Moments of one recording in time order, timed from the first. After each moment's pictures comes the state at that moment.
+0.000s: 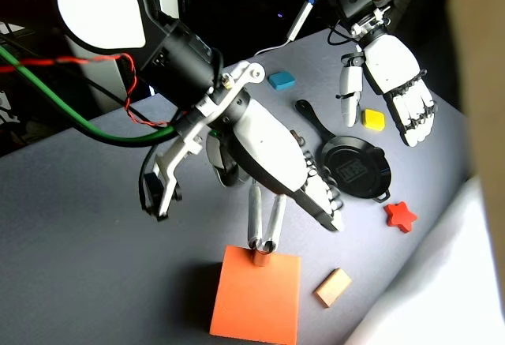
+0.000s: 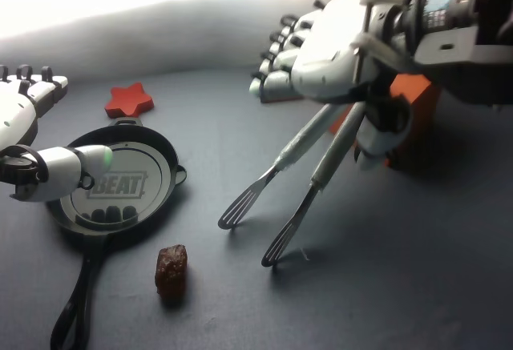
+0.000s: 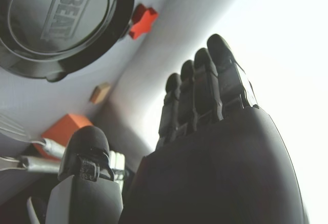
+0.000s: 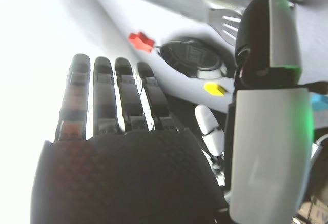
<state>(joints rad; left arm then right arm) 0.63 -0.77 0.78 -1.15 -0.85 1.83 -0.01 -1.27 1.09 -0.46 -0.52 -1.00</state>
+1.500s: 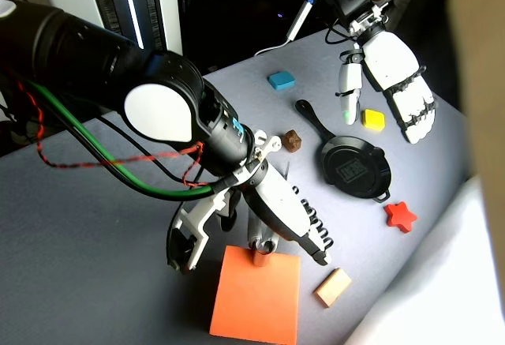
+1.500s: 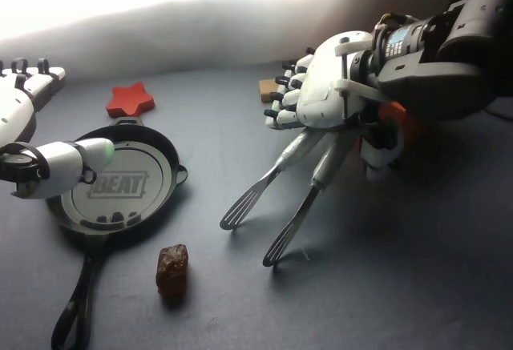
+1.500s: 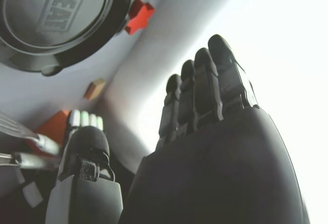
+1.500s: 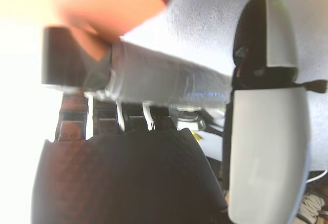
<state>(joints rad) 0.63 -0.77 0.75 -1.15 -0.93 1.81 -0.13 -1.42 1.35 -0.30 -0.47 -1.31</state>
